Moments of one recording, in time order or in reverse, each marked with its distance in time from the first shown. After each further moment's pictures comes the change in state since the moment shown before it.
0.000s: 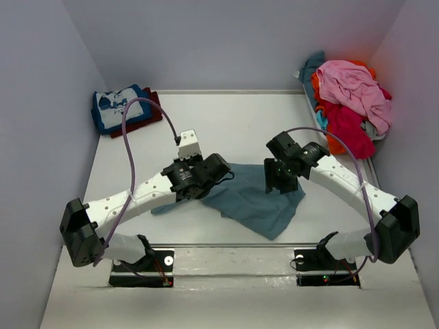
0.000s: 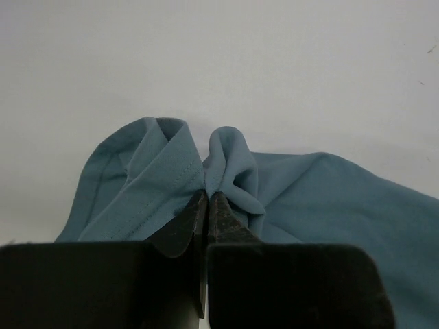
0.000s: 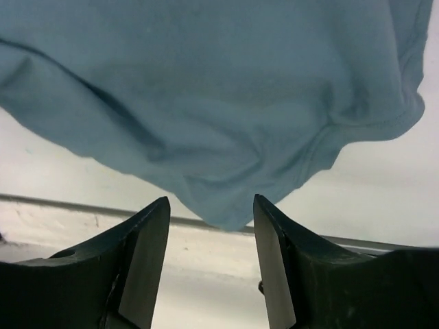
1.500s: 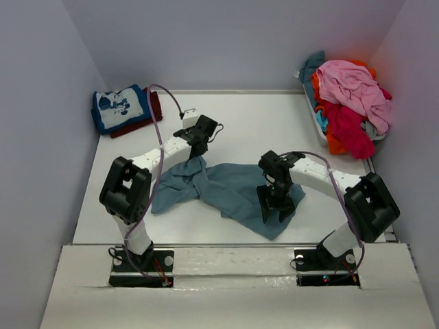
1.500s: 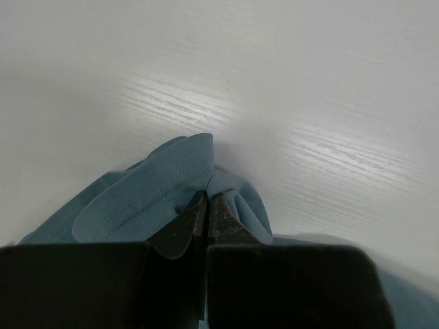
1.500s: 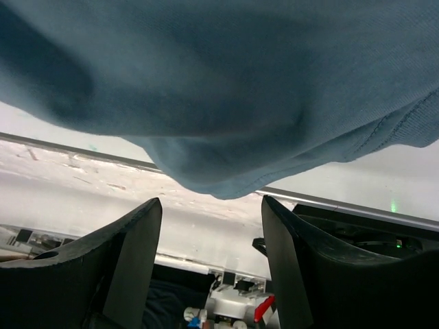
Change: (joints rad) left arm 0.453 0.477 0.158 0.391 0.430 0.375; right arm 0.006 0.185 -0.170 -0.015 -0.328 -0.096
